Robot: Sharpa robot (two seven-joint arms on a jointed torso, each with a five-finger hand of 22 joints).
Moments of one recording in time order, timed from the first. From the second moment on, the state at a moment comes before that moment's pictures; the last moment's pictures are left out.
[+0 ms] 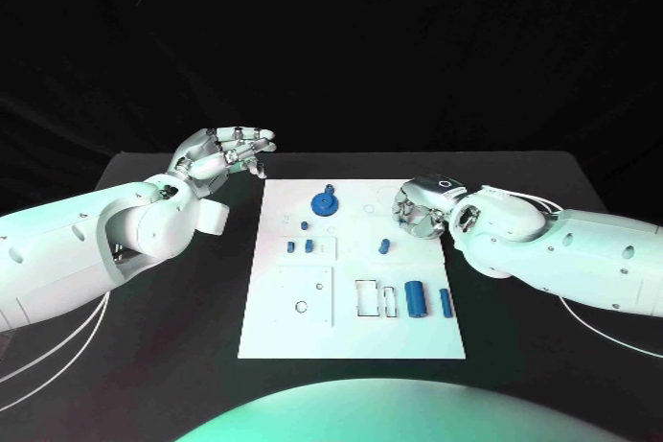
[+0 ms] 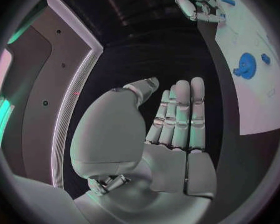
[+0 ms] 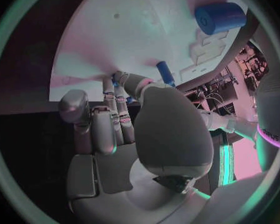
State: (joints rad) left arm 1.14 -0.91 -0.01 1.48 -0.08 -0.18 0.42; left_hand 1.36 -0.21 0.54 0.11 0.16 0.86 0.20 0.24 0.30 0.96 0.14 0.40 0.10 1.03 0.06 1.13 0.40 0.18 0.88 0.16 0.95 0.67; right arm 1.16 -0.82 -0.16 1.50 -1.65 -0.33 -0.21; right_hand 1.38 -0.20 0.64 0.03 0.13 1.14 0.12 0.24 0.38 1.32 0.07 0.09 0.13 1.46 -0.03 1.37 1.20 0.12 1.30 0.08 1.10 1.09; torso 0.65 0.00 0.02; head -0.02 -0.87
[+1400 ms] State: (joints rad) left arm 1.14 -0.88 -0.01 1.47 -0.08 -0.18 0.41; left_hand 1.37 -0.21 0.54 0.11 0.16 0.86 0.20 0.24 0.30 0.95 0.14 0.40 0.10 1.03 0.06 1.13 0.40 0.18 0.88 0.16 0.94 0.67; right arm 1.12 -0.70 -0.16 1.74 -1.61 -0.41 -0.19; right_hand 1.37 -0.19 0.65 0.02 0.13 1.12 0.12 0.24 0.39 1.32 0.07 0.07 0.15 1.46 -0.03 1.37 1.20 0.12 1.29 0.07 1.11 1.10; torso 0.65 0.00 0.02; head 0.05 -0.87
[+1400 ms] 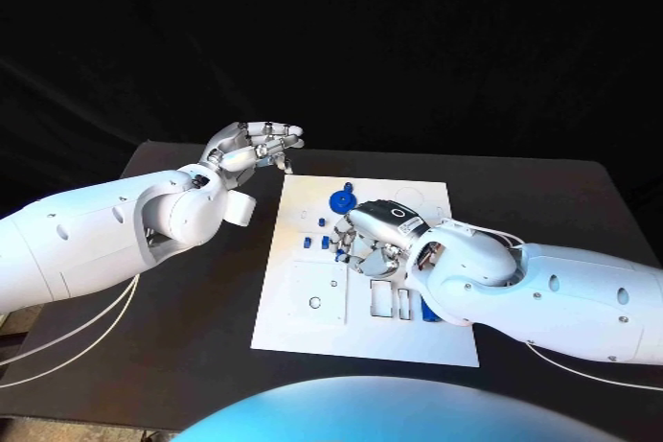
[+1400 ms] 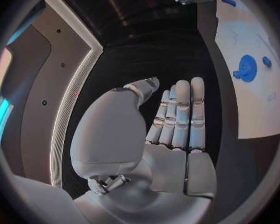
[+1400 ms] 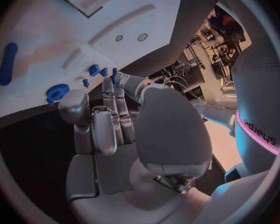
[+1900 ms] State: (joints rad) left arm 1.14 -0.87 -0.01 1.47 -0.08 -0.18 0.41; left_hand 1.37 -0.21 0.54 0.11 0.16 0.86 0.20 0.24 0.30 0.95 0.14 0.40 0.10 1.03 0.06 1.13 0.40 0.18 0.89 0.16 0.94 0.67; right arm 1.09 -0.66 -0.17 1.69 -1.64 -0.38 -0.18; right_hand 1.37 -0.19 0.66 0.01 0.13 1.12 0.12 0.25 0.39 1.32 0.07 0.07 0.15 1.46 -0.03 1.37 1.19 0.12 1.29 0.07 1.11 1.10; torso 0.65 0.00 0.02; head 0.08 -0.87
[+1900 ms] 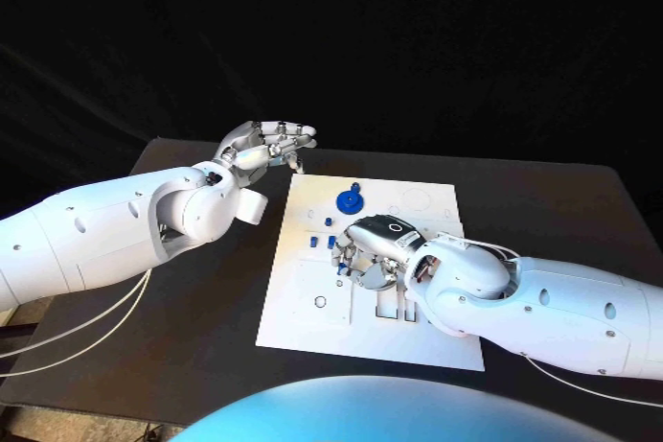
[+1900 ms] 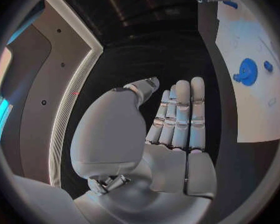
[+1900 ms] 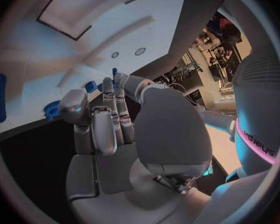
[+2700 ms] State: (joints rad) left arm 1.14 -0.87 -0.01 1.47 -0.08 -0.18 0.40; left_hand 1.37 -0.21 0.54 0.11 0.16 0.86 0.20 0.24 0.30 0.95 0.14 0.40 0.10 1.02 0.06 1.13 0.40 0.18 0.89 0.16 0.94 0.67; right arm 1.06 -0.65 -0.17 1.68 -1.66 -0.35 -0.18; right_hand 1.37 -0.19 0.67 0.00 0.12 1.12 0.11 0.25 0.40 1.32 0.07 0.07 0.15 1.47 -0.03 1.37 1.20 0.12 1.29 0.07 1.11 1.10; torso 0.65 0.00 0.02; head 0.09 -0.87
